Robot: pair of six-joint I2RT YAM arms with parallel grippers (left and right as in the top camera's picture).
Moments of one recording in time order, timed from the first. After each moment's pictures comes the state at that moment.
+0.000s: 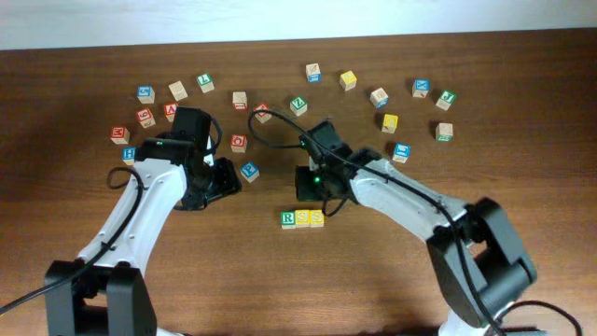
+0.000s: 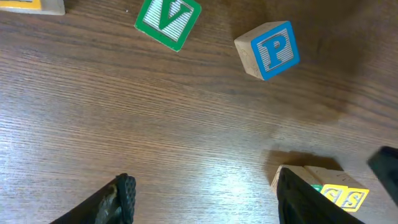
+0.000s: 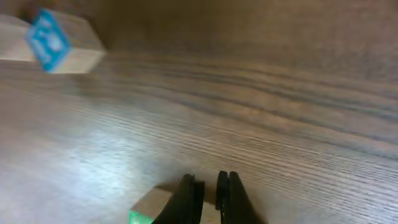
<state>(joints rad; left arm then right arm) -0.15 1.65 1.18 -0.92 0.13 -0.44 0.58 1.87 1.21 -0.51 -0.20 0.55</state>
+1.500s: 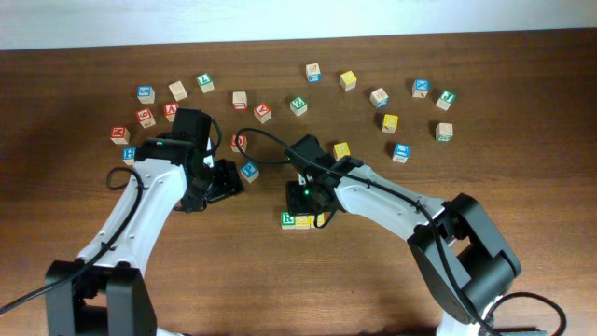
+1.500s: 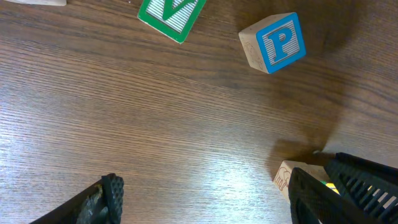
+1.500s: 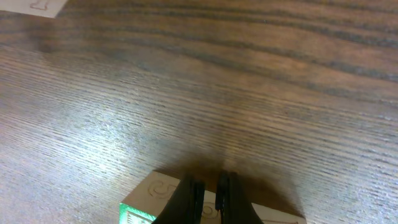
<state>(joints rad) -0.15 1.65 1.18 -0.94 0.13 -0.44 0.64 1.92 1.21 -0.54 -0.20 0.58</state>
